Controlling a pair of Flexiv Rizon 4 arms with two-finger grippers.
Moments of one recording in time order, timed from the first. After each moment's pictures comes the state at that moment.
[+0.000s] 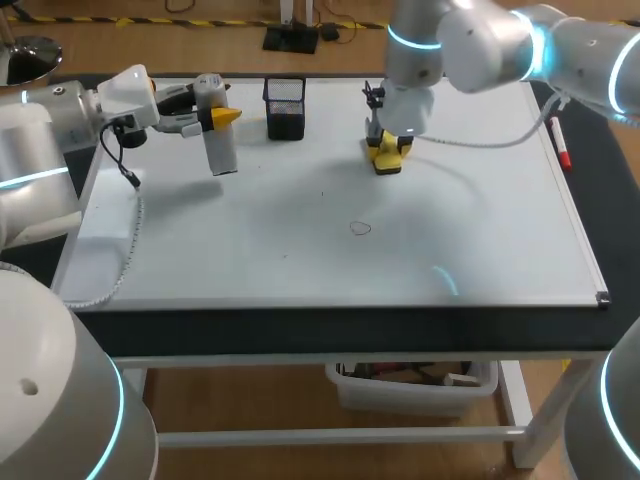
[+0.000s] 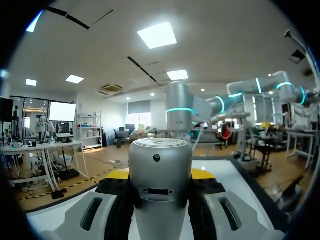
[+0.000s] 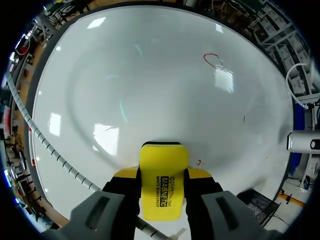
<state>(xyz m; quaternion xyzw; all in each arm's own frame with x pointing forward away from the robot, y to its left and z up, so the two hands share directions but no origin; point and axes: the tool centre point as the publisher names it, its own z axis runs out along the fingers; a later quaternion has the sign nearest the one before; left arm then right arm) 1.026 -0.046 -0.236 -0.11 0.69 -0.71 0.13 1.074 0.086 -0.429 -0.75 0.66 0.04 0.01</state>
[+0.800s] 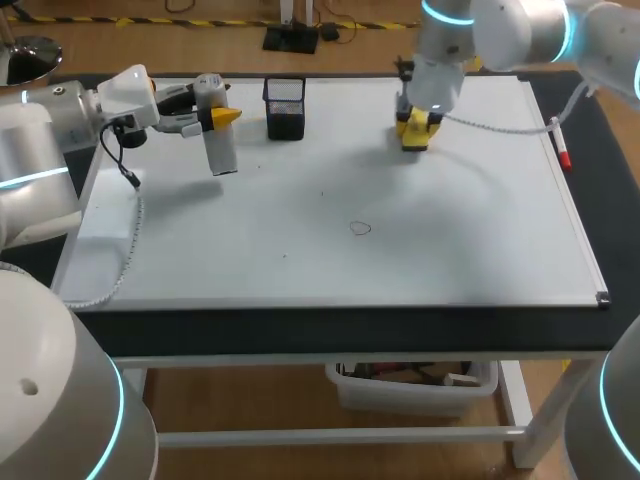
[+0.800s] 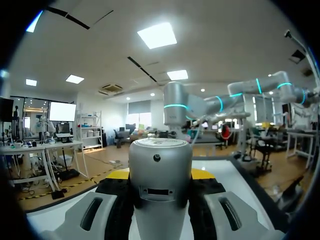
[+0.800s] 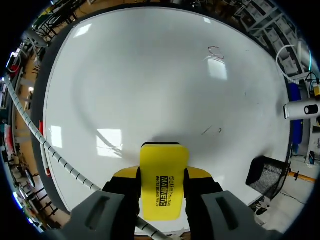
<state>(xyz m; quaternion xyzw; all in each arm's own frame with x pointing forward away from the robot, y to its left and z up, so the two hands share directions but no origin) 1.026 -0.046 -0.236 -0.11 0.69 -0.71 0.13 1.111 0.030 -0.400 -0.70 0.72 0.03 0.03</state>
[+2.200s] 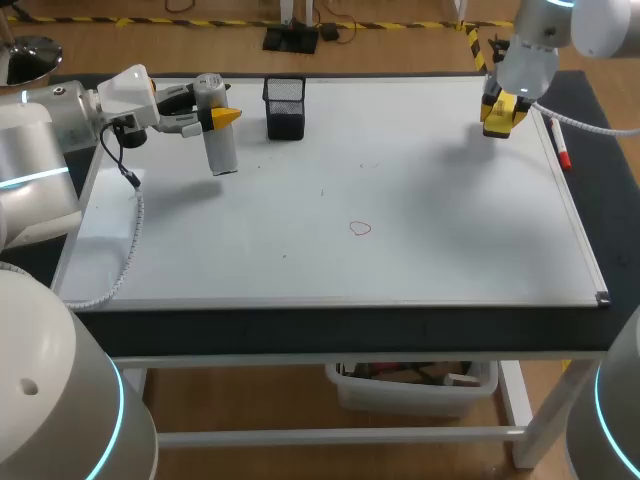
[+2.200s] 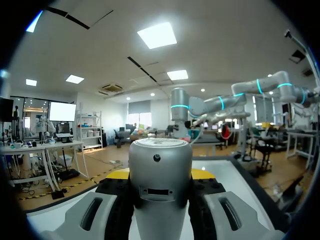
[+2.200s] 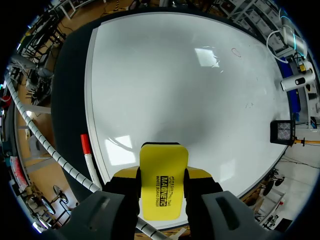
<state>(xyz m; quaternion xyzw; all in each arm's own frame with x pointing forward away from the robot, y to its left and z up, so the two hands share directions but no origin) 1.026 -0.046 -0.236 -0.11 0.69 -0.71 0.13 1.114 -0.121 -0.378 -0.62 0.78 0.04 0.03</state>
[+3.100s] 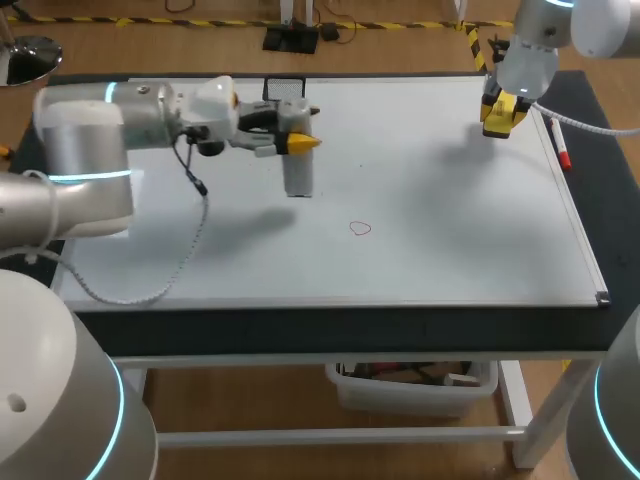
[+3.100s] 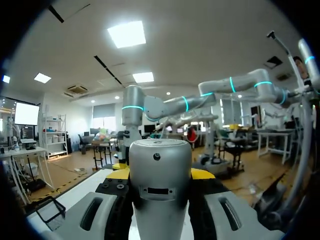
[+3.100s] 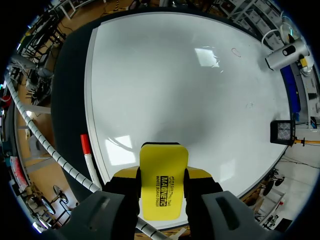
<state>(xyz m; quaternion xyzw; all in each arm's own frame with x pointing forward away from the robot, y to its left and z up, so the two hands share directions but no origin) 0.944 -0.192 -0.228 0.02 0.68 -0.73 0.01 1.114 -0.120 -0.378 -0.62 0.78 0.04 0.03</state>
